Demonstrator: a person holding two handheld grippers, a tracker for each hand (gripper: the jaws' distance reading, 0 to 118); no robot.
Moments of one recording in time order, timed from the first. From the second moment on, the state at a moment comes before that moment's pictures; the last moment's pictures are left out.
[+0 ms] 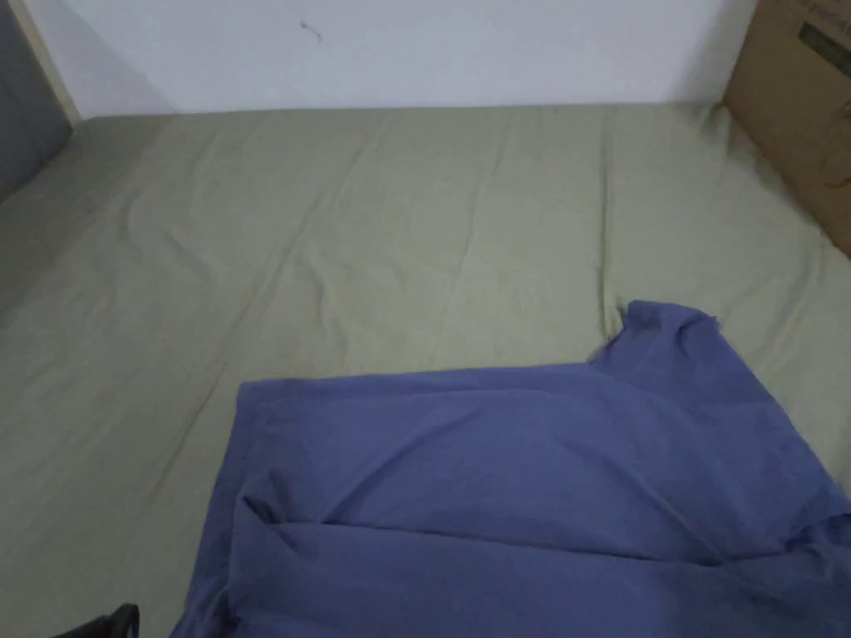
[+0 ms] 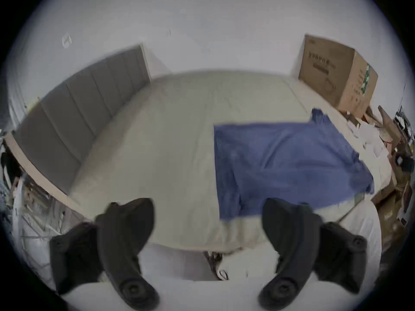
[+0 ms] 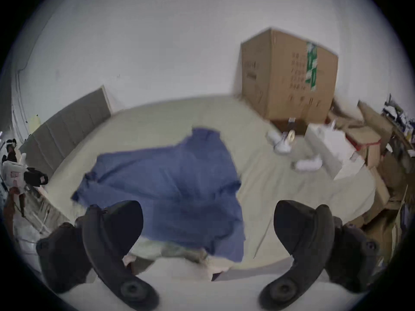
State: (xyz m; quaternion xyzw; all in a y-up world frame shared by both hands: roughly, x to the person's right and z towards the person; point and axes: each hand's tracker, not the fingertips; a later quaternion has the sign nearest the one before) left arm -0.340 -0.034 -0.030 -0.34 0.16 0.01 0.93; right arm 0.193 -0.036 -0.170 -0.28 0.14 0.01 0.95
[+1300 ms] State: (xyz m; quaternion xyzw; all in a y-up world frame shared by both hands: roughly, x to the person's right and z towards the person) left arm -0.439 -0.185 -0.390 -0.53 0.16 0.08 0.83; right arm 0.110 -0.045 -0.248 -0.18 0.17 0.02 0.97
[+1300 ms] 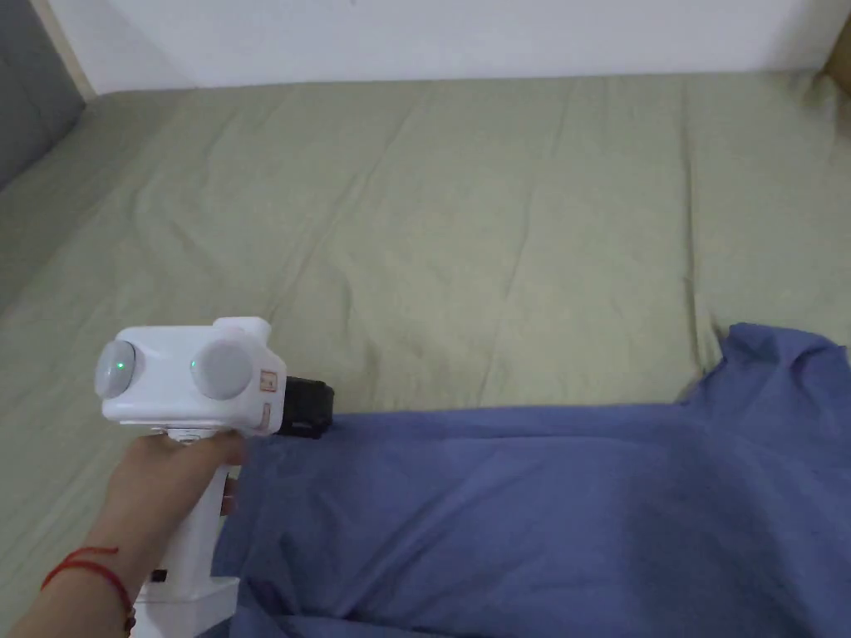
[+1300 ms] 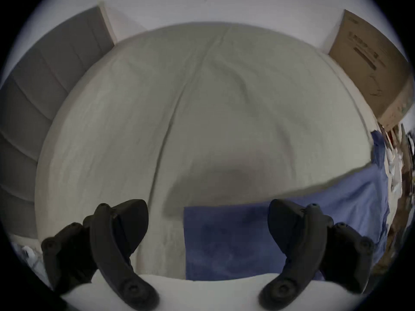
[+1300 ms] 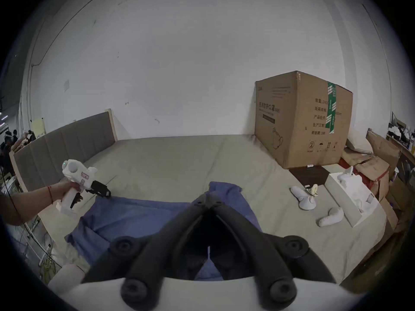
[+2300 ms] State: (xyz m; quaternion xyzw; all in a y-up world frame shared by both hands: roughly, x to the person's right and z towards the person) left arm -0.403 -0.122 -0.346 -0.47 0.08 0.09 0.87; right arm 0.143 -0.181 -0.563 -0.54 0.12 0.02 0.83
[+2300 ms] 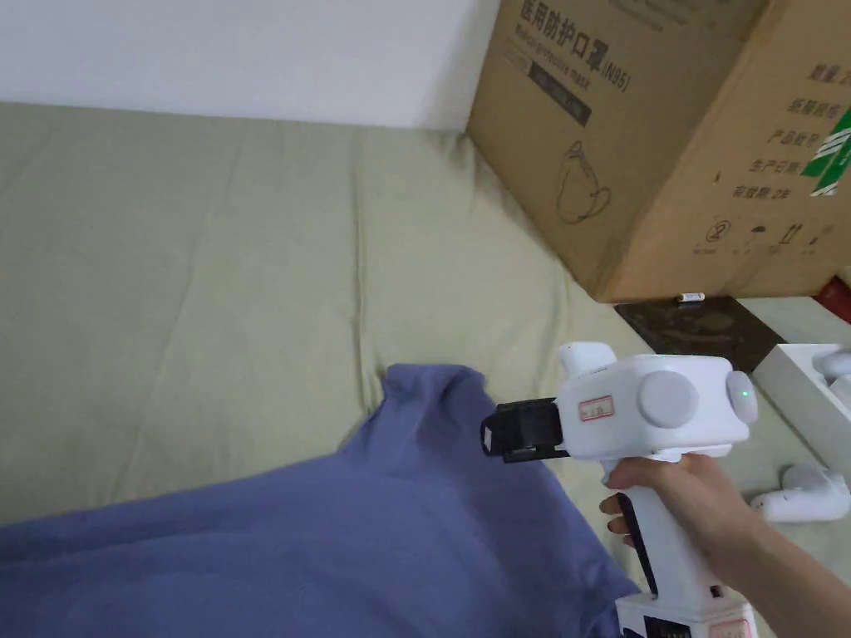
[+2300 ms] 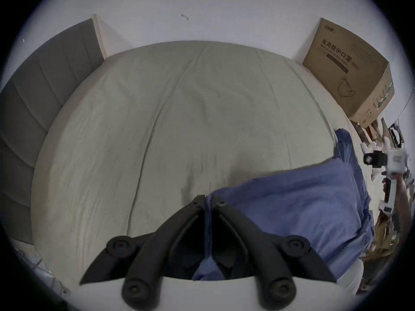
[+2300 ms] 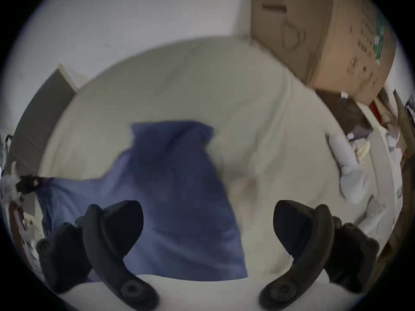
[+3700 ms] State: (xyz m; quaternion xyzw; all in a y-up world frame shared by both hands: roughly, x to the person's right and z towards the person) left arm -0.347 -0.133 -0.136 -0.53 0.09 0.03 0.85; right arm 0.199 -0.139 -0.260 -0.46 0.17 0.03 0.87
